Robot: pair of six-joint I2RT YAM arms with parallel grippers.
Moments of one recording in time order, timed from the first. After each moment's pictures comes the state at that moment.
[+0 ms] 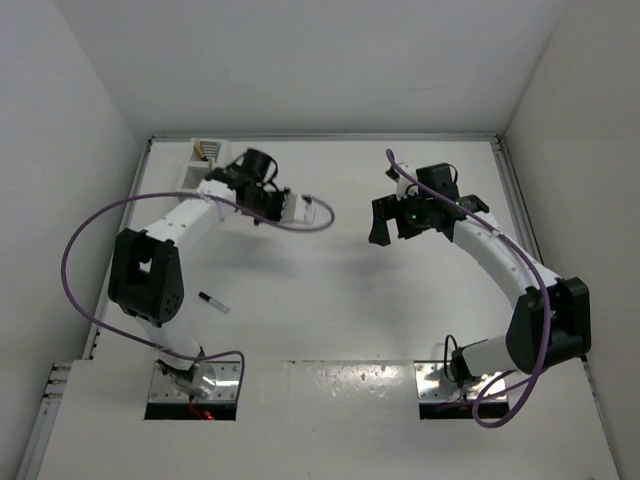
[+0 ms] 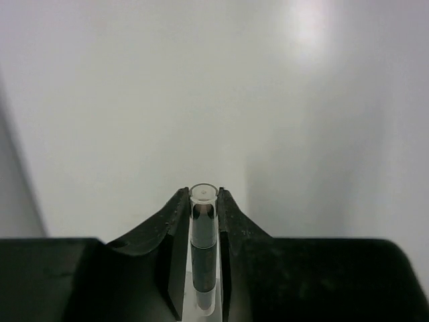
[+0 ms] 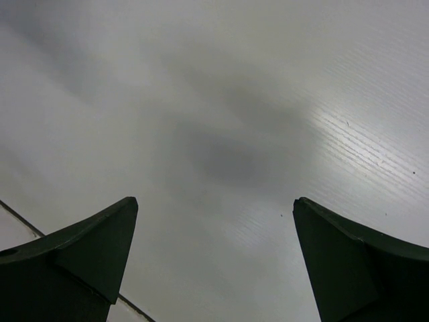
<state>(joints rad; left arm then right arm) -0.38 1.70 1.32 -0.75 0.37 1.39 0.28 1.42 1.05 -0.53 -0.35 -0.01</state>
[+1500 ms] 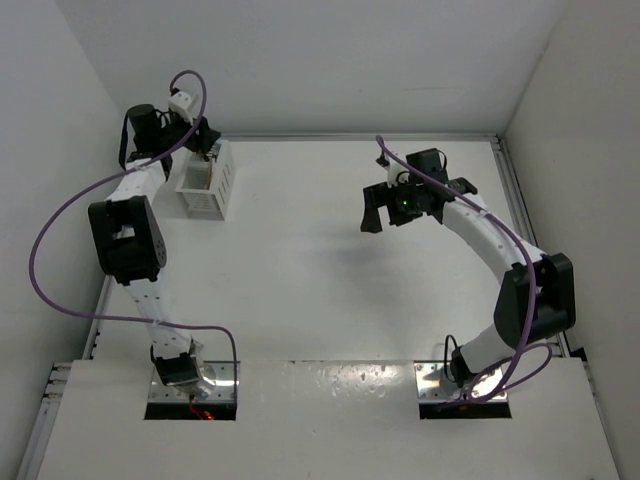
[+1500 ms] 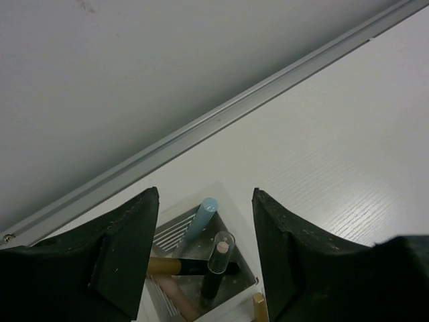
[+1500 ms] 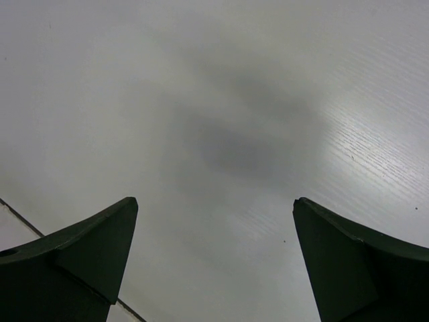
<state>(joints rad) 0.21 2.04 1.64 0.19 0.74 0.26 0.30 1.56 1.20 -0.56 -0.37 -0.01</state>
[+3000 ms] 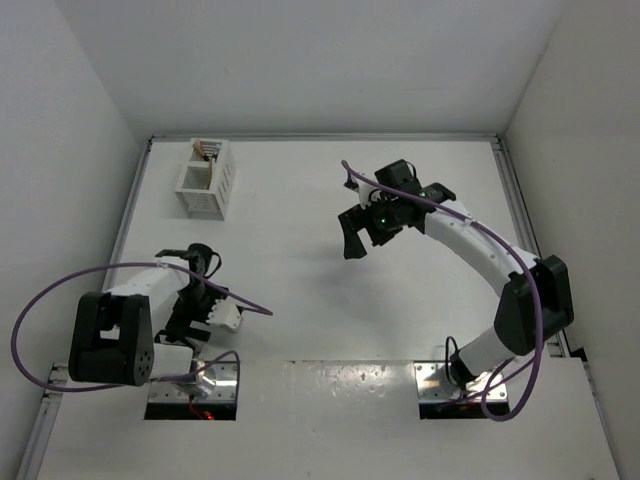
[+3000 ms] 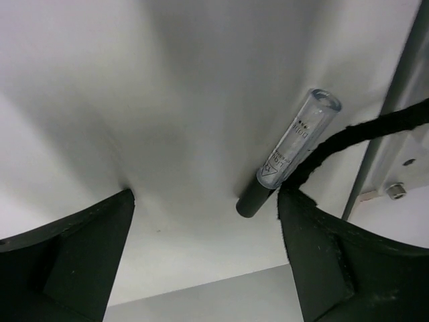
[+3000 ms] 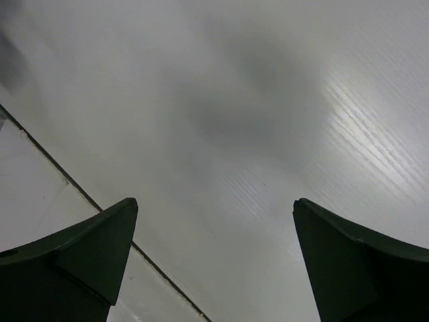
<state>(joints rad) -0.04 1.32 0.59 -0.96 -0.05 1.72 0.49 1.54 1.21 -0.70 -0.37 -0.05</state>
